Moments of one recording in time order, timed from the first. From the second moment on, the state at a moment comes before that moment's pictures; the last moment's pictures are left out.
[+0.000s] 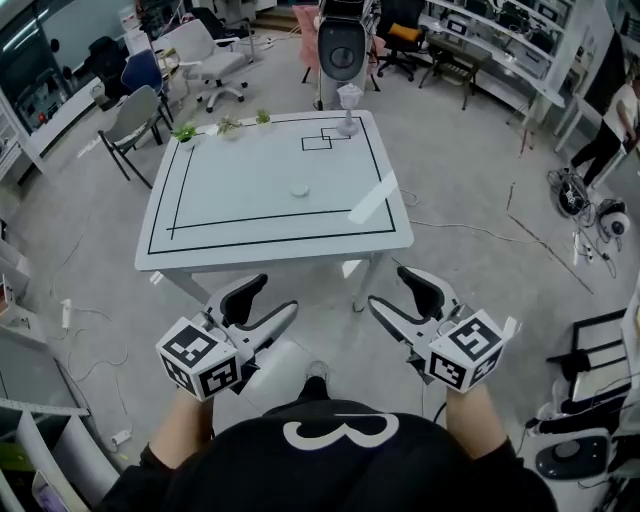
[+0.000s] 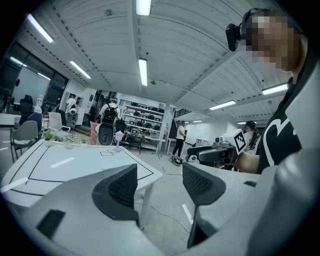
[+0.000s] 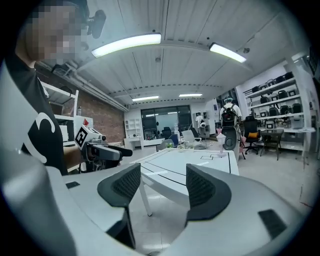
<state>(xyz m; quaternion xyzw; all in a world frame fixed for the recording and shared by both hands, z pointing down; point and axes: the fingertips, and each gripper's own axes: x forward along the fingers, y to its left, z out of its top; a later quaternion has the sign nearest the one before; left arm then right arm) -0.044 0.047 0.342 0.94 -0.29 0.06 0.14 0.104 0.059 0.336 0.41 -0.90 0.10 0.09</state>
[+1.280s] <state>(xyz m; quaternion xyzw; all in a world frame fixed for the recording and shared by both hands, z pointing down) -0.032 -0.225 0.439 0.93 -0.28 0.19 0.14 0.100 -0.177 0.409 0.37 -0.90 0.16 0.15</state>
